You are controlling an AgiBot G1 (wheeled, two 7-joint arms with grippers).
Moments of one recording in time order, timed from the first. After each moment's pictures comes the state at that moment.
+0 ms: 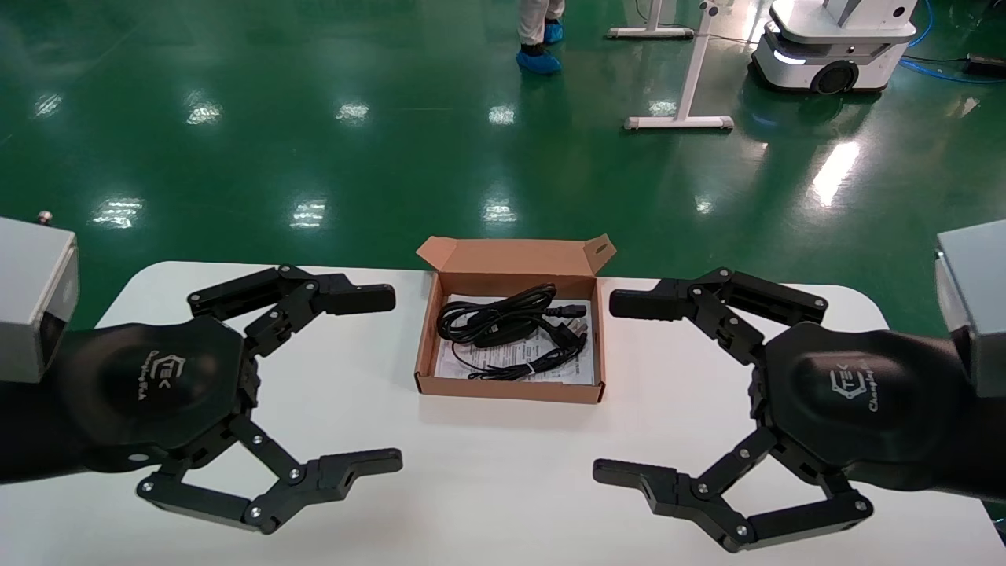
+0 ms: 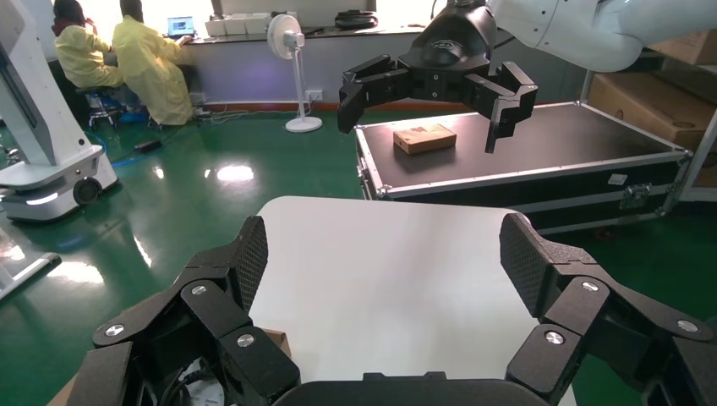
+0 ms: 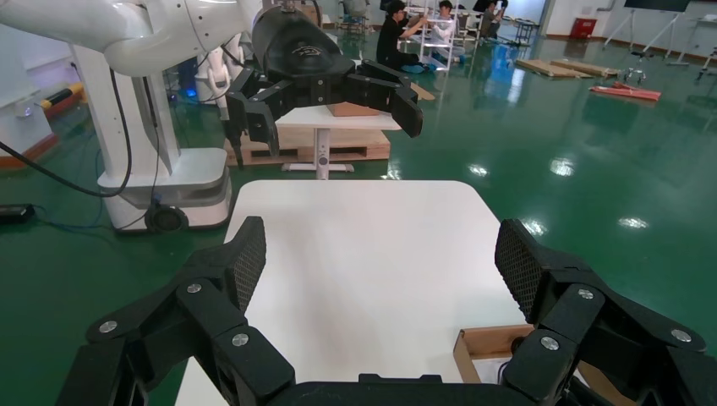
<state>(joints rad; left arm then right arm) -1.07 0.61 0.28 -1.28 0.73 1.50 -0.19 1.07 -0.61 -0.28 1.28 -0.73 -1.50 0.19</state>
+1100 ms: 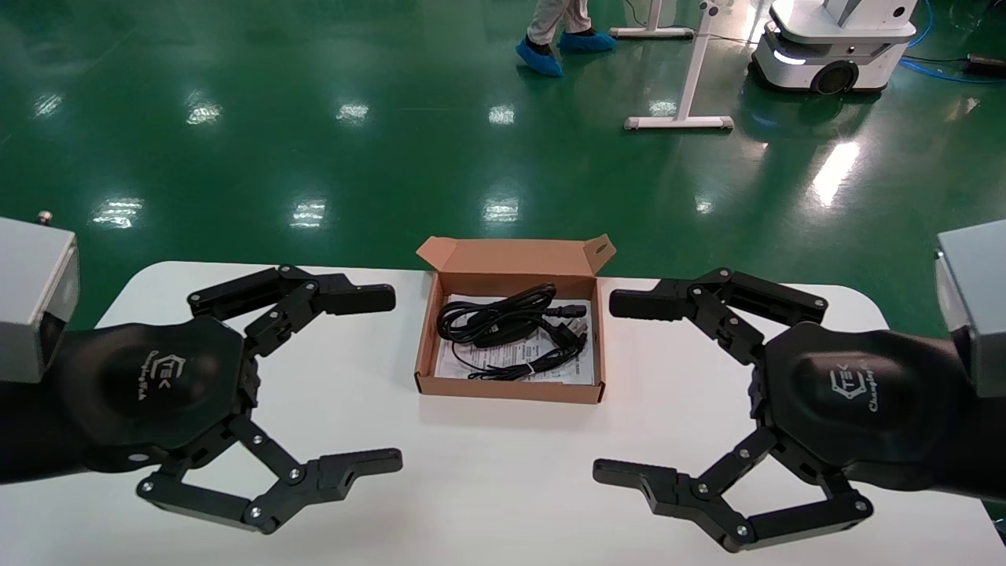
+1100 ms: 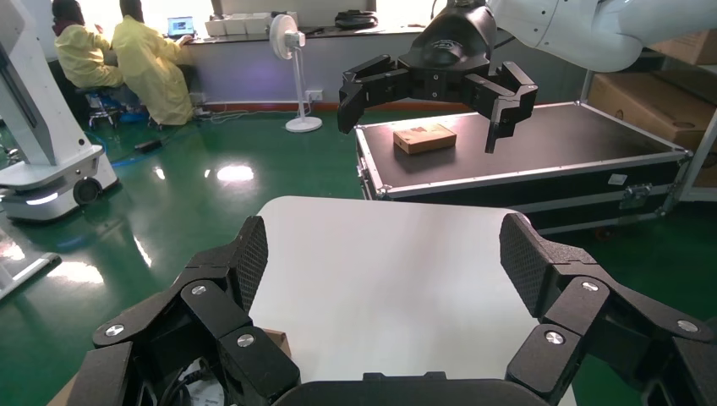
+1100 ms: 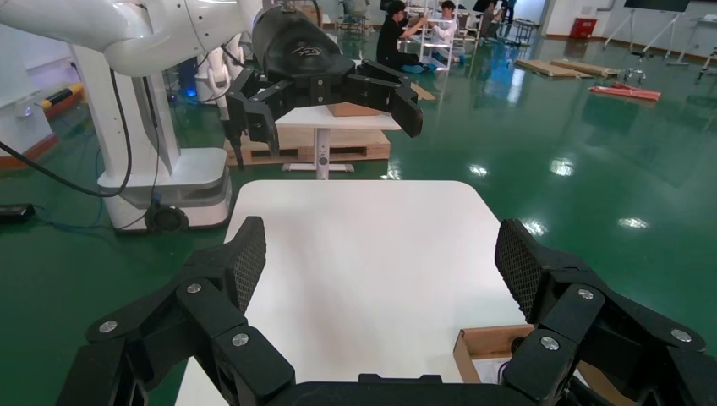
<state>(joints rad) -1.07 0.61 0.28 -1.28 0.73 1.50 -0.19 1.07 -0.61 -0.28 1.28 -0.73 -1.50 0.19</state>
